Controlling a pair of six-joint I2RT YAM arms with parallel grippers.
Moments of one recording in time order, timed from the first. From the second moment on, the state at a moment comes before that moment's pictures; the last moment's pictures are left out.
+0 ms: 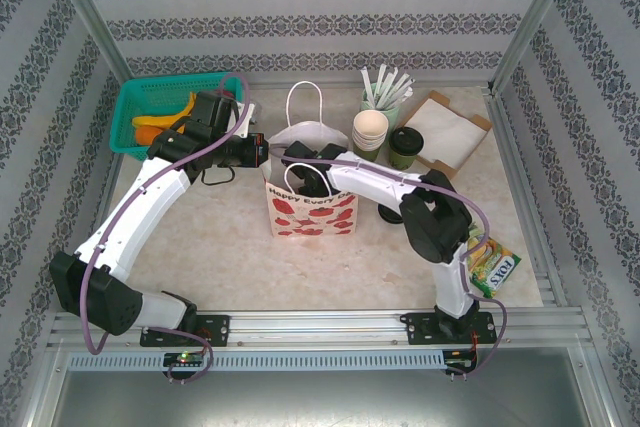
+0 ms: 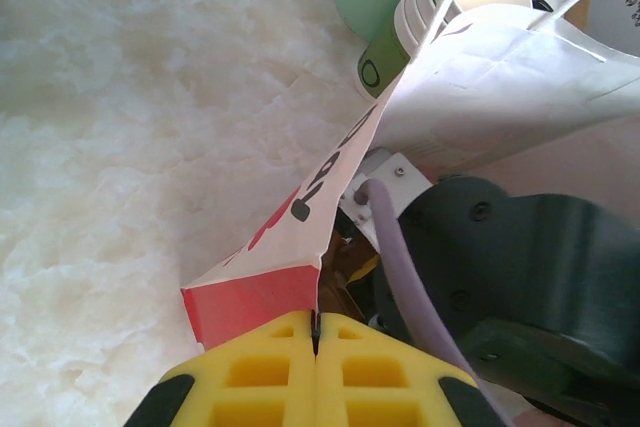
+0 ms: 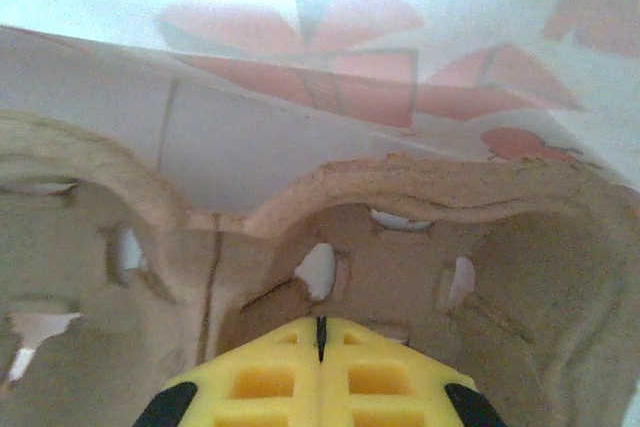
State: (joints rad) left arm -0.35 1.37 1.39 -0.83 0.29 -0.29; right arm 0.81 2.04 1.58 -0.99 0.12 0.50
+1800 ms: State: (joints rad) left arm -0.35 1.38 1.39 -0.83 0.34 -0.22; right arm 0.58 1.30 1.29 -0.52 0.04 0.21
